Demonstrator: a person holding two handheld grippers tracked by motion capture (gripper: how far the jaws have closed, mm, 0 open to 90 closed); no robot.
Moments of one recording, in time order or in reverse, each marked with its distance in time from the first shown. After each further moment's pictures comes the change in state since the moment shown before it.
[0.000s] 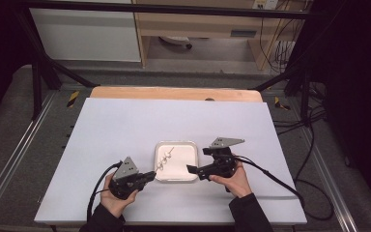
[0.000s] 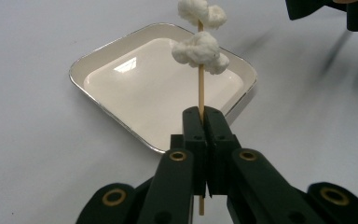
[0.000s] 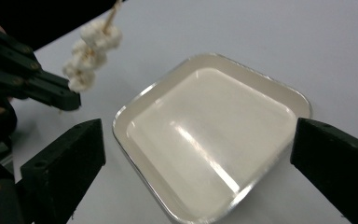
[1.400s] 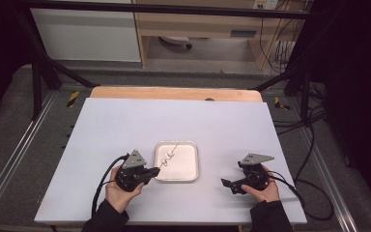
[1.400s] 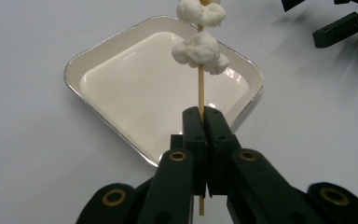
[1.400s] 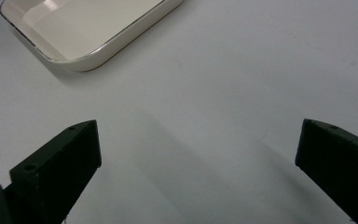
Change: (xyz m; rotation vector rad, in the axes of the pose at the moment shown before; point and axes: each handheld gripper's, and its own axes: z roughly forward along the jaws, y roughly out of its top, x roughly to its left) left arm 0.002 0.026 0.014 0.090 0.006 -0.030; right arm -0.050 -0.077 -0.058 0.120 -0.192 -0.017
